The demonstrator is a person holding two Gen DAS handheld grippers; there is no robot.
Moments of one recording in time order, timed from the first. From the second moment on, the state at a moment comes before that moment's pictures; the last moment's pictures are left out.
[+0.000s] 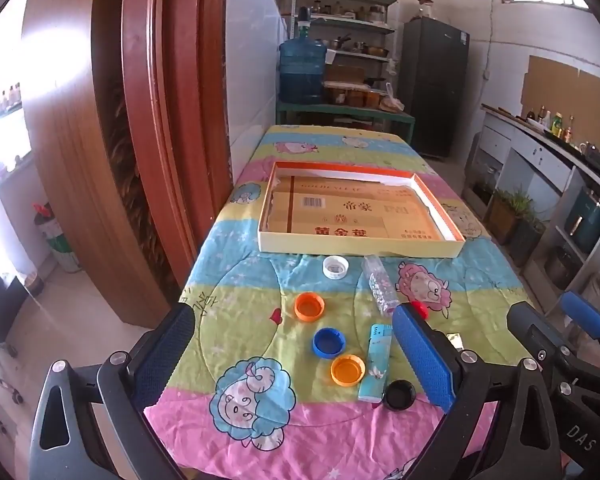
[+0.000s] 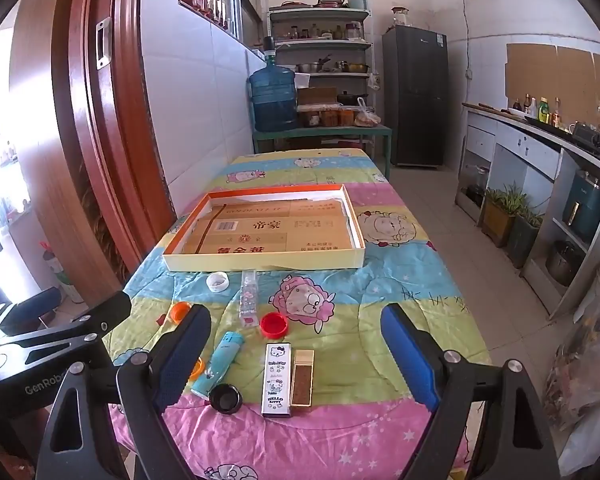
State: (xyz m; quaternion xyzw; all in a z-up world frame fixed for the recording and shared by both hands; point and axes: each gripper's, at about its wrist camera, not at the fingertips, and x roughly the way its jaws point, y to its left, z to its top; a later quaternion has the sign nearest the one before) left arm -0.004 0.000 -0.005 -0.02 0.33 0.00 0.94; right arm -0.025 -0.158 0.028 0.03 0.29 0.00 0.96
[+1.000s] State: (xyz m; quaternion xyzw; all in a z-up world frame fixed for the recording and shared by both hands) left arm -0.007 0.005 -0.003 -0.03 0.33 -0.01 0.94; right arm -0.024 -0.151 0.020 0.03 0.30 0.01 0.96
